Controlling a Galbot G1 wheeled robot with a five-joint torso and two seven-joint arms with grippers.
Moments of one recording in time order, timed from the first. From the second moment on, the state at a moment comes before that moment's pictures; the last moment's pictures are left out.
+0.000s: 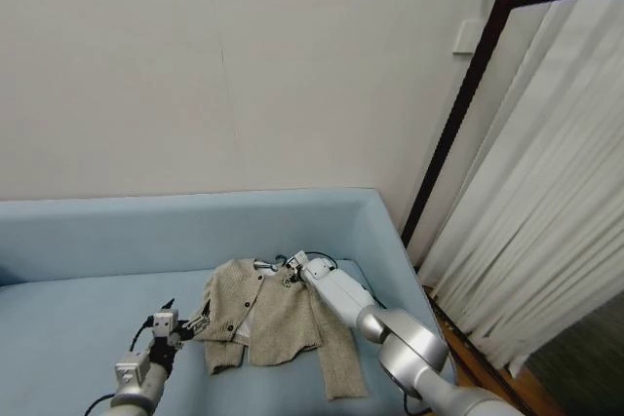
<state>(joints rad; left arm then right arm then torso) 1.67 -1.25 -0.74 -2.22 -0.33 0.25 -0.04 -0.18 1.60 -0.34 0.45 0.31 -0.42 -0.25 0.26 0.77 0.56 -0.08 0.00</state>
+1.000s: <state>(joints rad) 1.65 -1.22 -0.73 -2.22 -0.34 0.24 -0.03 -0.23 1.57 -0.38 0.56 0.17 -0.35 -0.22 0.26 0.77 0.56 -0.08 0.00</state>
